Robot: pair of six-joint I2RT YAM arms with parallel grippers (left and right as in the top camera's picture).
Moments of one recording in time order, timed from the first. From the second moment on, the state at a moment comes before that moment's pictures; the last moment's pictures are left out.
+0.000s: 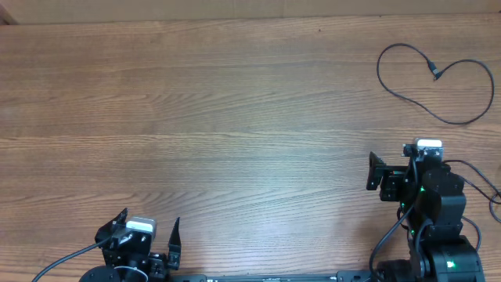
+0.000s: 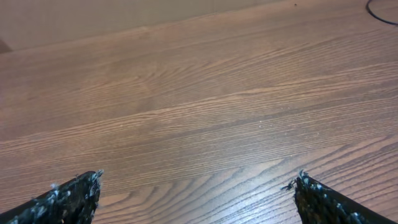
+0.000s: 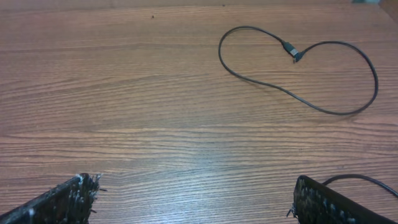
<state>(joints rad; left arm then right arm) -0.09 0.01 0.68 -1.10 0.04 0.10 0.05 0.55 0.60 -0.62 0.09 0.04</state>
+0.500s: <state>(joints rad) -0.09 0.01 0.68 -1.10 0.04 0.10 0.05 0.45 0.60 -0.66 0.09 0.04</state>
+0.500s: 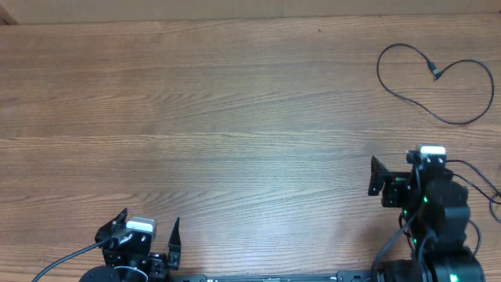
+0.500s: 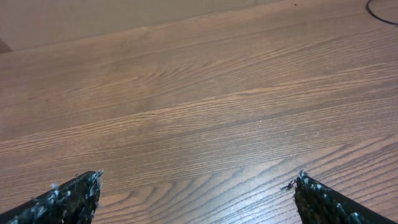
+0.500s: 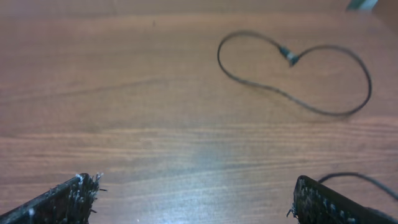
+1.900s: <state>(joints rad) -0.09 0.01 0.68 -1.10 0.04 0.10 0.00 0.06 0.02 0.33 0.08 0.39</state>
